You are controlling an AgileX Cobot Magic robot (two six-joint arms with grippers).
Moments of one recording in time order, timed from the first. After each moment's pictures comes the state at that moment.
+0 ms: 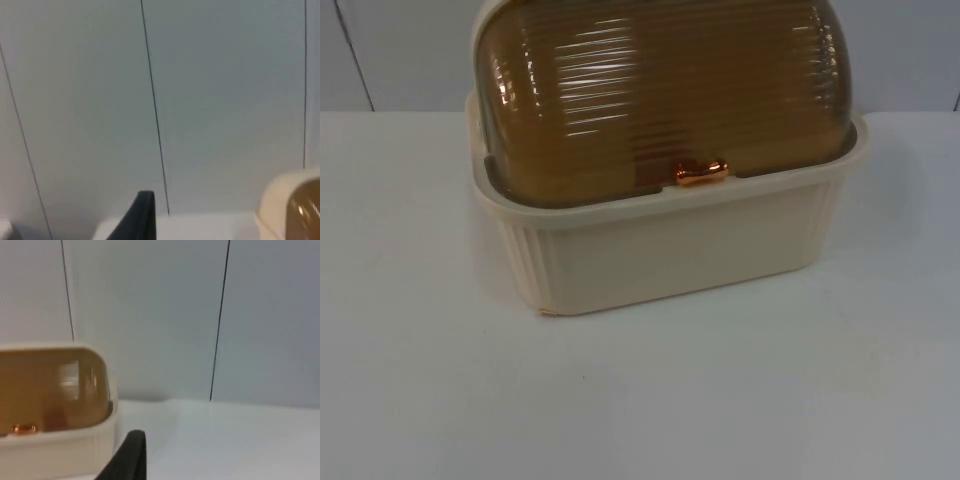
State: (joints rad) right arm 0.09 0.00 -0.89 -0.03 1.08 -0.04; left arm 0.00 0.00 -1.01 0.03 1.03 0.05
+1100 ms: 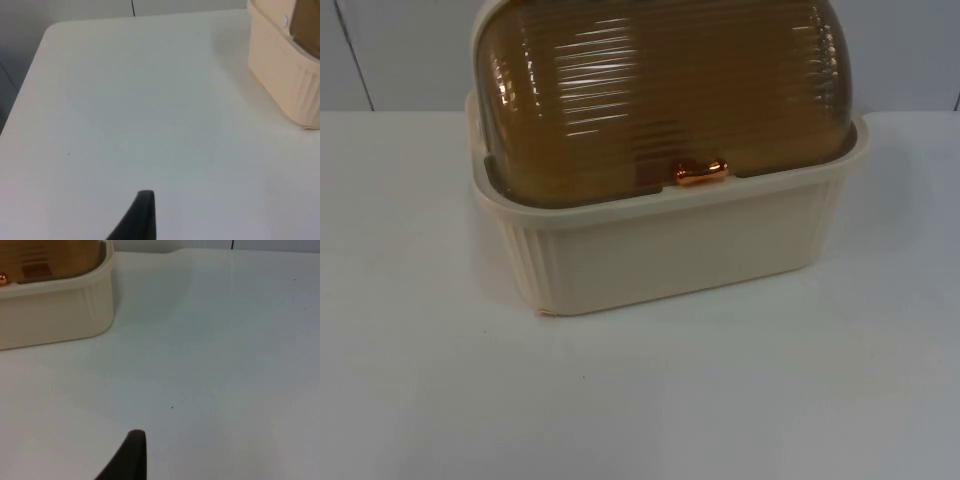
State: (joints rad) right arm 0.09 0.00 -0.55 -0.03 1.13 -0.01; left arm 0.00 0.00 -0.50 0.00 1.08 0.03
